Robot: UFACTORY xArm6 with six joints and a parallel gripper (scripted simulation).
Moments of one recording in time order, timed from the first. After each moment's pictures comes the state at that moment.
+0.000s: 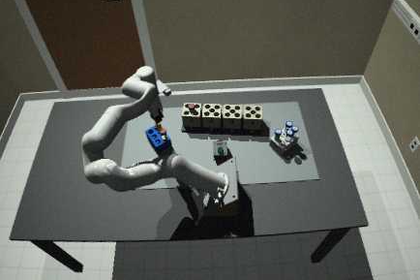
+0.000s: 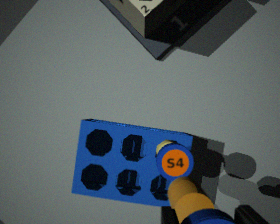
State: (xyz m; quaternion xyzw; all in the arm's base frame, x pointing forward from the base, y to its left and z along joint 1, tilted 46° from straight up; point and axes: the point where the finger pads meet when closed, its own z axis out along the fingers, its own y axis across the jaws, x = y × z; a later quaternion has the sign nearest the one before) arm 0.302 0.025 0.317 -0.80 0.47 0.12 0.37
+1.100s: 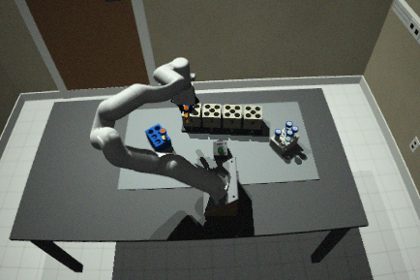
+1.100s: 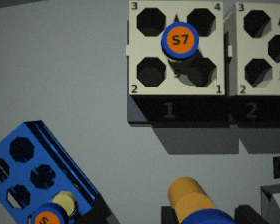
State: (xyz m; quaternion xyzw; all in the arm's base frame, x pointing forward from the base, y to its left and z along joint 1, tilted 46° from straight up) arm 0.326 -0.080 0.216 -0.91 0.14 -0.03 0.39
